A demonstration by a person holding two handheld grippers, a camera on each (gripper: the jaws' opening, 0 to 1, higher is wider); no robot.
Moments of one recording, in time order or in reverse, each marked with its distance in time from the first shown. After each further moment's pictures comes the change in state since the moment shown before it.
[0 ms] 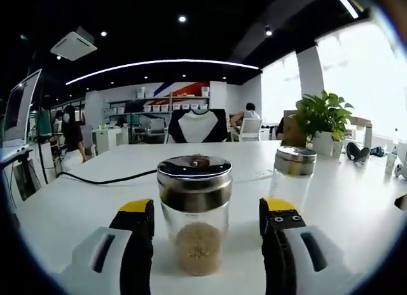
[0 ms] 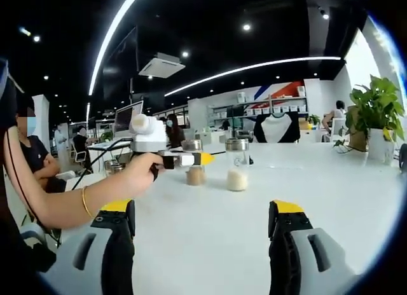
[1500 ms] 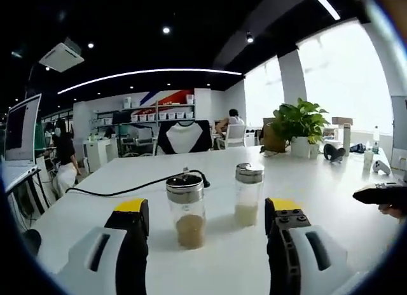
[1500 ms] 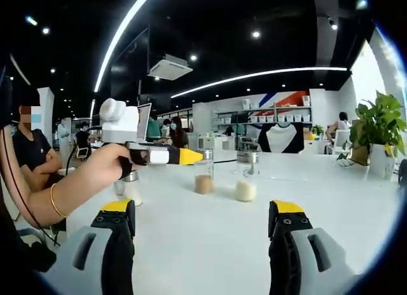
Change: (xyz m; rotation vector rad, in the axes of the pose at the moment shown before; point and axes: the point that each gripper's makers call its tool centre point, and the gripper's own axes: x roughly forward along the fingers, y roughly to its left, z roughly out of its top) left arm -0.080 -0.013 0.039 0.034 -0.052 -0.068; right arm -0.002 0.020 0.019 -0.057 -0.029 0.014
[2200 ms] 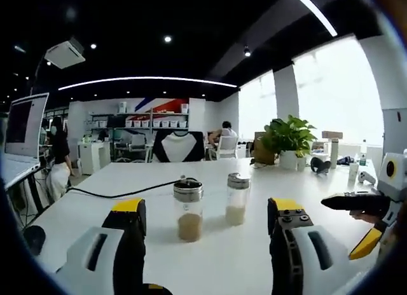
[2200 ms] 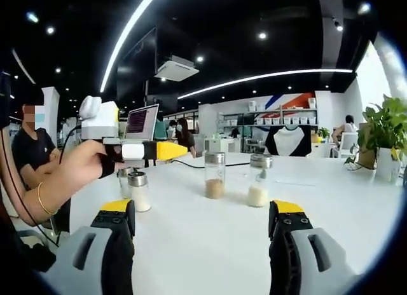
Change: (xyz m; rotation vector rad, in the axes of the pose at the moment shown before) left arm -0.052 0.003 0.020 -0.032 -0.062 -0.088; right arm 0.013 0.022 0.007 -0.015 -0.015 0.038
